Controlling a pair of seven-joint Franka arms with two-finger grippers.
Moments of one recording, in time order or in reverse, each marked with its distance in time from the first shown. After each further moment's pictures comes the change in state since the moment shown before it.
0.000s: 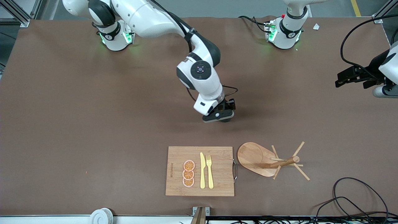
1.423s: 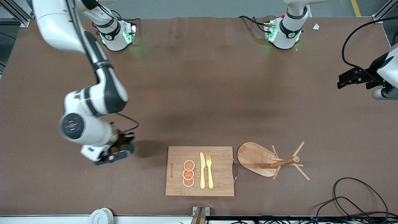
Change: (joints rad) left arm 0.005 0.004 0.001 -0.009 0.054 0.002 0.000; right arm -0.461 -0.171 0.069 -0.197 -0.087 -0.306 -0.530
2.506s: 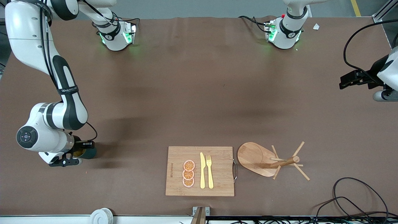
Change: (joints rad) left arm 0.003 0.000 0.011 -0.022 0.024 -0.001 -0.003; right arm -0.353 0.033 -0.050 -0.223 -0.078 0.232 -0.214
